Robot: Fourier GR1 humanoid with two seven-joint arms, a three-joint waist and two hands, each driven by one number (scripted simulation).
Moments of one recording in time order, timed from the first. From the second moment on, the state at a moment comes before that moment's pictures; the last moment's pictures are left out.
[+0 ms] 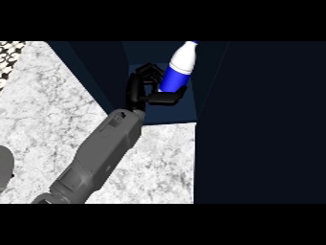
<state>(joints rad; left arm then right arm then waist) -0.88 0.00 -0.35 -0.54 0.52 0.55 -0.39 1.07 -0.36 0.25 -2.48 -0.07 0.29 -0.53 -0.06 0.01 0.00</state>
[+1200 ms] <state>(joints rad) -1.11 0.01 -0.22 -0.31 0.49 0.68 -0.61 1.09 -0.36 0.21 -2.46 -0.10 0.38 -0.59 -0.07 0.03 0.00</state>
